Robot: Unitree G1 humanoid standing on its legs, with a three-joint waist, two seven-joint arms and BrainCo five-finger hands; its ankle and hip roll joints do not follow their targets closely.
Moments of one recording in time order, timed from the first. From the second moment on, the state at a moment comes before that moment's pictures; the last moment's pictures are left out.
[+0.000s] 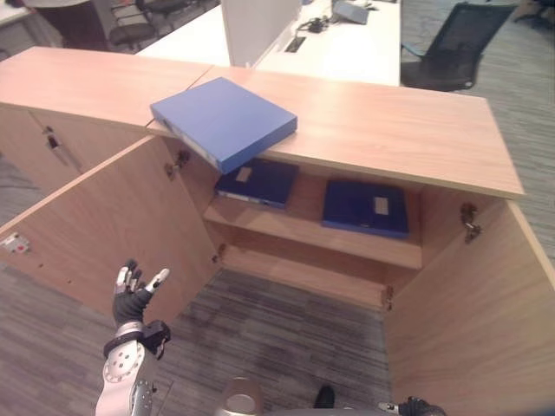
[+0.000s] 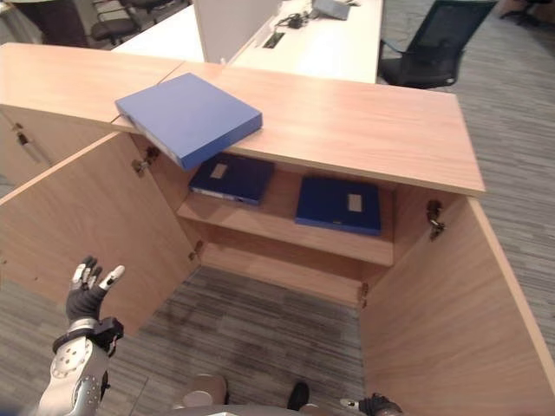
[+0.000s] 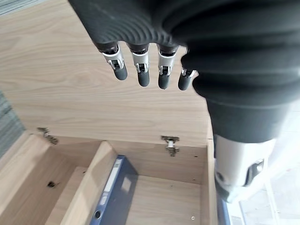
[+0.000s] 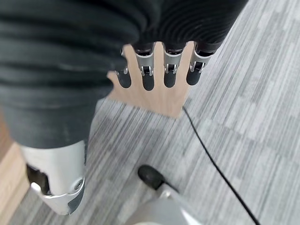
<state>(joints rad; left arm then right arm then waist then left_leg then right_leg) 0.22 0.28 0.22 0.06 -0.40 -0.10 0.27 -0.06 -0.27 0.16 1.34 0.01 0.07 -0.12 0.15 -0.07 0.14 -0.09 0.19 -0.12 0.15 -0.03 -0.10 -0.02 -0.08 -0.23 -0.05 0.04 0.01</state>
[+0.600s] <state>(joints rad) 0.11 0.41 0.27 -0.13 -0.05 -0.12 0.36 0.06 -0.21 0.13 1.21 0.01 0.07 -0.07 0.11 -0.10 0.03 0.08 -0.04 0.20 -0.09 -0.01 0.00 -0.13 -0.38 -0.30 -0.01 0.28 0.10</state>
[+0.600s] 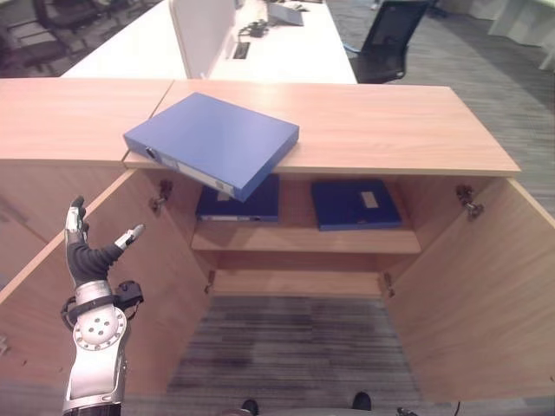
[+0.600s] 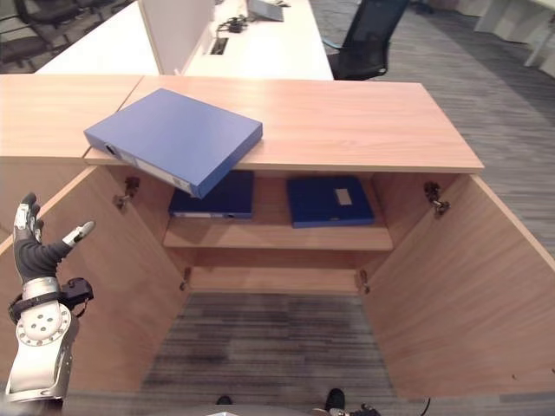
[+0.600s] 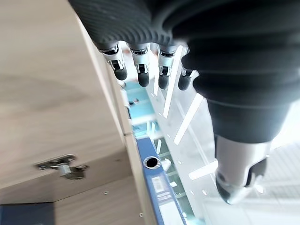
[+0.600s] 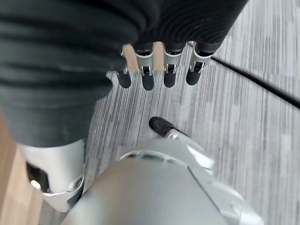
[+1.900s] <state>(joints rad) 0.06 0.41 0.28 -0.16 0.19 -0.16 0.53 0.01 -0.29 0.15 1.26 0.02 0.01 -0.13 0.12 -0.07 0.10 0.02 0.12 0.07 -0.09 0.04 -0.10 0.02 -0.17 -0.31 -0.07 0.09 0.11</state>
